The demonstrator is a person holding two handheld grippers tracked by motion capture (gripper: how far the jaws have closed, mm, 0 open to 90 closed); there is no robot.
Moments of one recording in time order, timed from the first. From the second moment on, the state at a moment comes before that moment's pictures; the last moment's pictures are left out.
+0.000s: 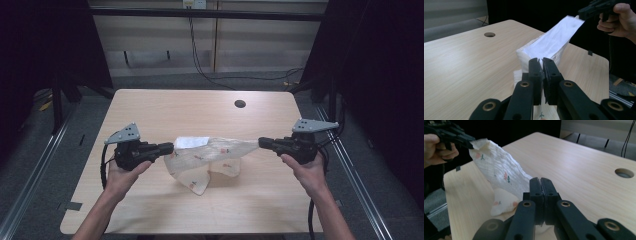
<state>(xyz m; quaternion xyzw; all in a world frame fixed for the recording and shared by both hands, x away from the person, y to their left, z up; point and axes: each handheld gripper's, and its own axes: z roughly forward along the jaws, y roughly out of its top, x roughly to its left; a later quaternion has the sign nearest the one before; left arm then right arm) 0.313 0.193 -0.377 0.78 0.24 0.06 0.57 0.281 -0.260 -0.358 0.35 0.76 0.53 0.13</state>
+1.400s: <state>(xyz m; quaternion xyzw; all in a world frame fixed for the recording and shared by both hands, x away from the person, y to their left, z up) 0.292 0.230 -0.317 0.76 0.24 0.09 0.60 0.255 -0.258 -0.282 0.31 0.75 0.57 0.15</state>
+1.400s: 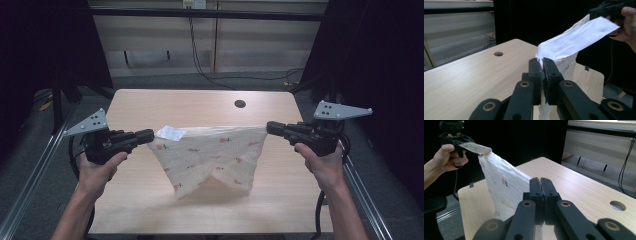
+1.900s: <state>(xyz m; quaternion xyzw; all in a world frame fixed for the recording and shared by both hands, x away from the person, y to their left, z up) 0.282 0.229 -0.307 0.78 0.24 0.09 0.57 0.237 -0.244 -0.280 0.31 0.75 0.55 0.17</state>
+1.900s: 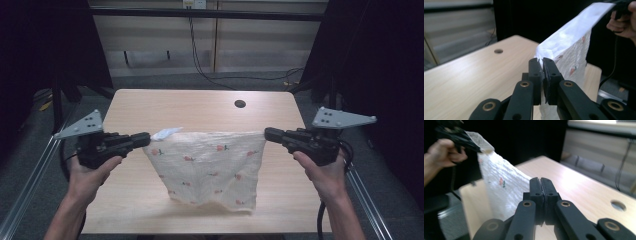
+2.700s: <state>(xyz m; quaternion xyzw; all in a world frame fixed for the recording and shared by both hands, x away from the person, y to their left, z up) 0.364 0.185 -0.392 0.81 0.30 0.05 0.50 0.335 -0.257 -0.376 0.40 0.77 0.48 0.11</state>
